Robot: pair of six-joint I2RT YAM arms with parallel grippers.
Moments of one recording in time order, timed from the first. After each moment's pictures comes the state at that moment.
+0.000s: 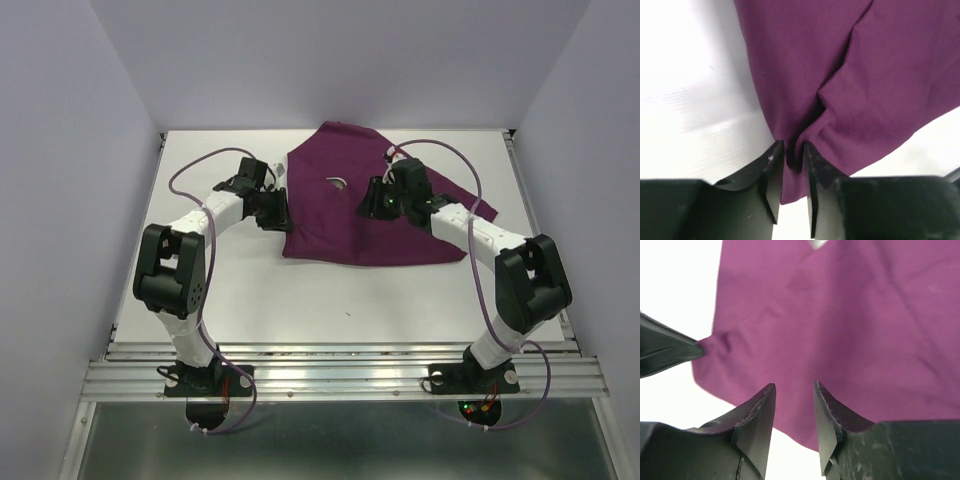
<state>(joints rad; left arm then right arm) -0.29 1.77 1.21 -0.44 0.36 -0.35 0.44 1.66 1.16 -0.13 -0.21 0.47</state>
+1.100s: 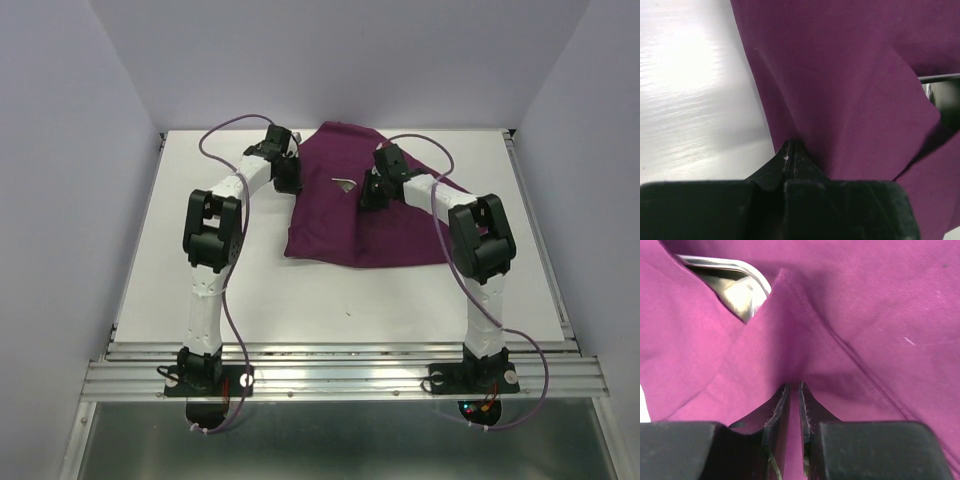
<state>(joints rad) -0.29 2.30 1.91 -0.59 0.21 -0.32 0.39 2.11 1.58 -0.35 -0.18 0.55</state>
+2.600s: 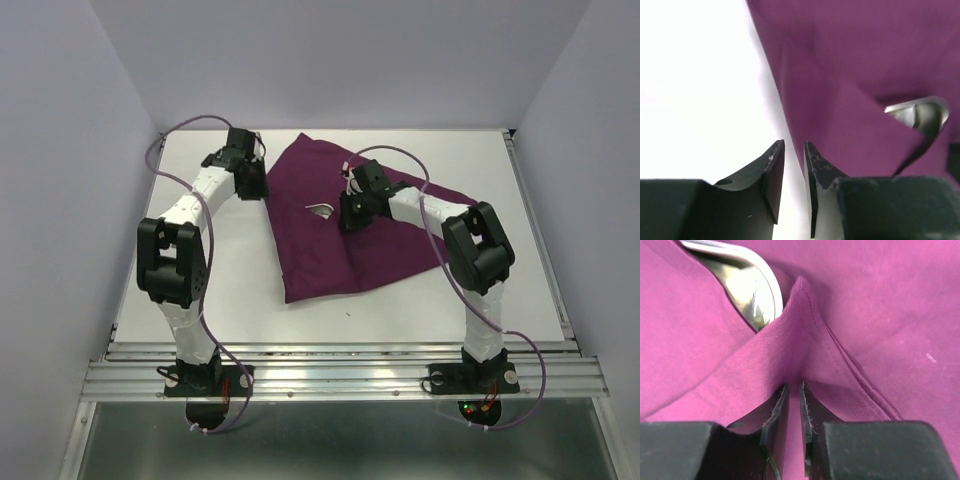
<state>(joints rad) -0.26 1.84 1.45 -0.60 0.03 -0.32 0.52 2.05 1.46 -0.35 -0.31 0.32</state>
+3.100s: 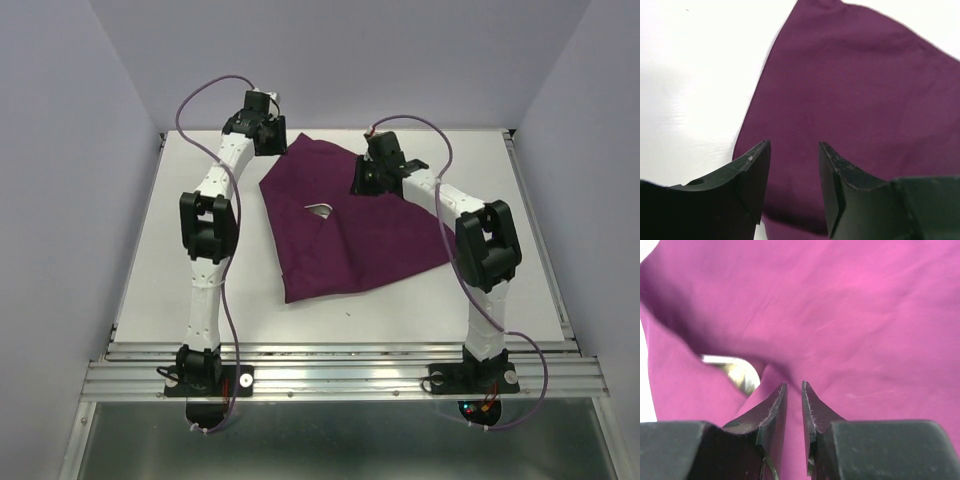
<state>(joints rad) -0.21 2.36 2.32 -0.73 0.08 -0.23 0.45 2.04 1.63 -0.36 -0.08 0.40</state>
